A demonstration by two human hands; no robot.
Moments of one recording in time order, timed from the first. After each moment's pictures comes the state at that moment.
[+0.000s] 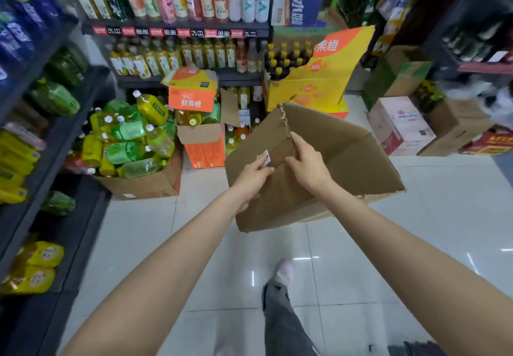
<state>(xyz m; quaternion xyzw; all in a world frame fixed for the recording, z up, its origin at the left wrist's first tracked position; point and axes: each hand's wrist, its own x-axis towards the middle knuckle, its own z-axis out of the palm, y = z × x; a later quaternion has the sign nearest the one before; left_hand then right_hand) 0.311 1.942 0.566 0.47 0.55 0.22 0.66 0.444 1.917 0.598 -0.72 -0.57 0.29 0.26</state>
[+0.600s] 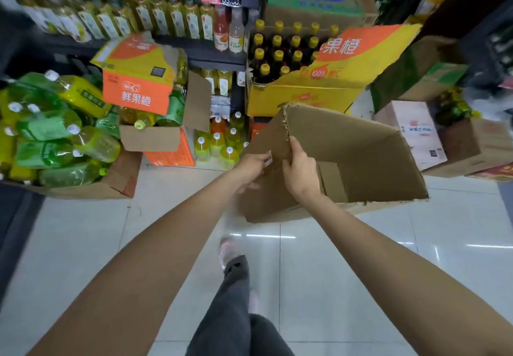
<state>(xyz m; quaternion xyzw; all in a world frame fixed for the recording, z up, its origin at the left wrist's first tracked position) 0.482 2.222 0.446 0.40 0.59 0.12 0.69 0.589 2.177 0.483 -0.79 -0.53 0.28 0.16</state>
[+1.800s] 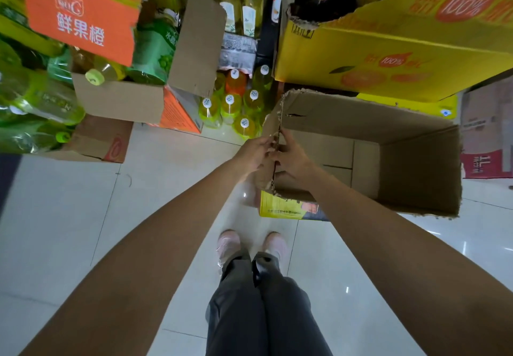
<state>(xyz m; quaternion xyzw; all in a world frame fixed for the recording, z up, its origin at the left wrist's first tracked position) 0.509 2.369 0.182 0.29 0.64 0.14 0.70 0.615 2.361 0.179 -0.68 -0.38 0.61 0.14</state>
